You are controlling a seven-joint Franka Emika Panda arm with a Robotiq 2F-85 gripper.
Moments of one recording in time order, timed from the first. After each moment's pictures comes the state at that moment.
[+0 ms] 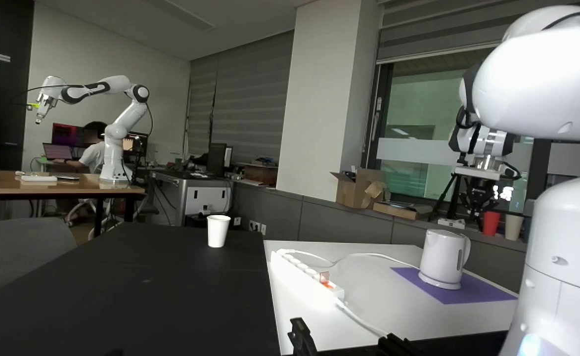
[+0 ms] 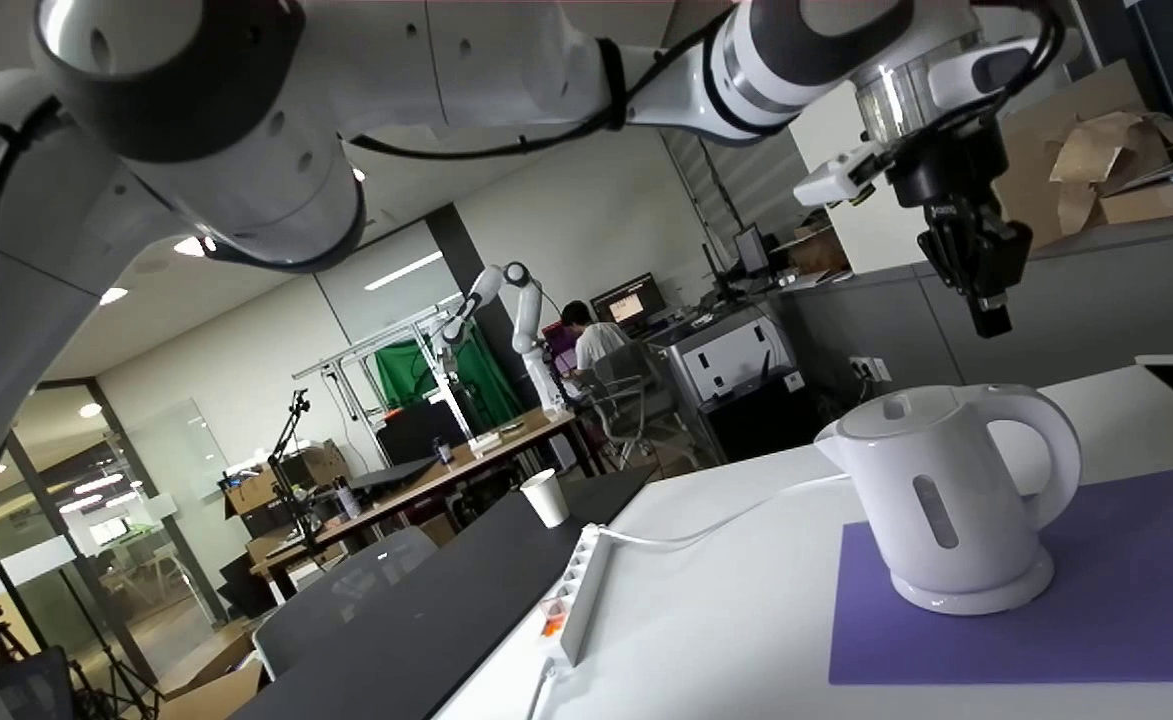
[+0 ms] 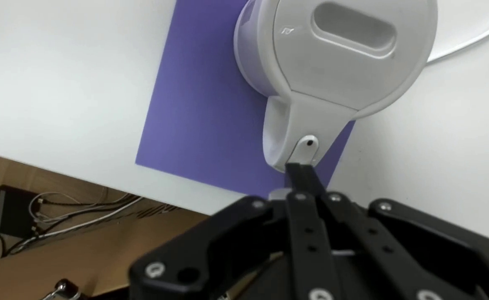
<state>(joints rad) -0.64 0.99 -0.28 -0.99 0.36 1.93 0.31</state>
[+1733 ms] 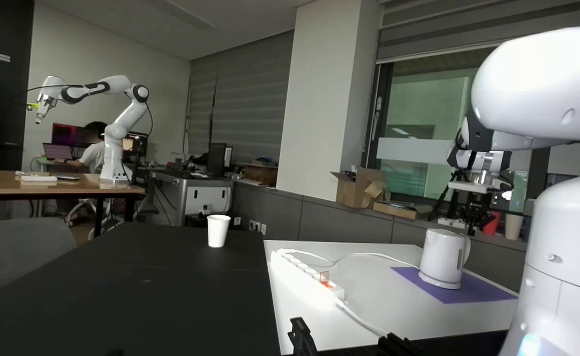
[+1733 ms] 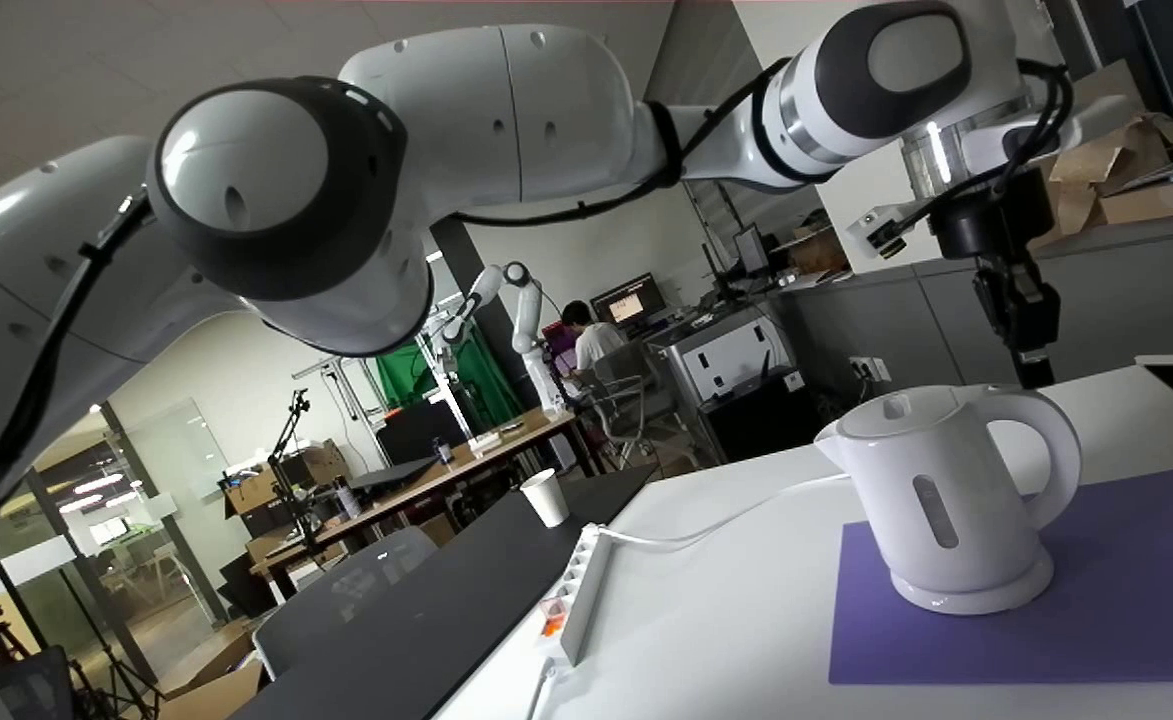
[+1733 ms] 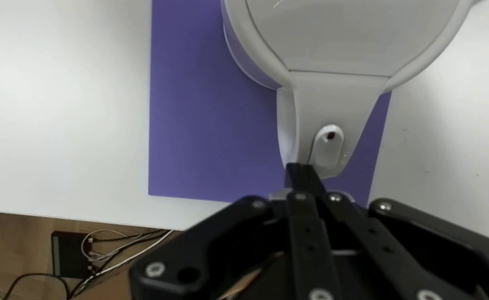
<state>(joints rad) -0.71 1.25 -0.21 -0.64 0.28 1.83 0.61</state>
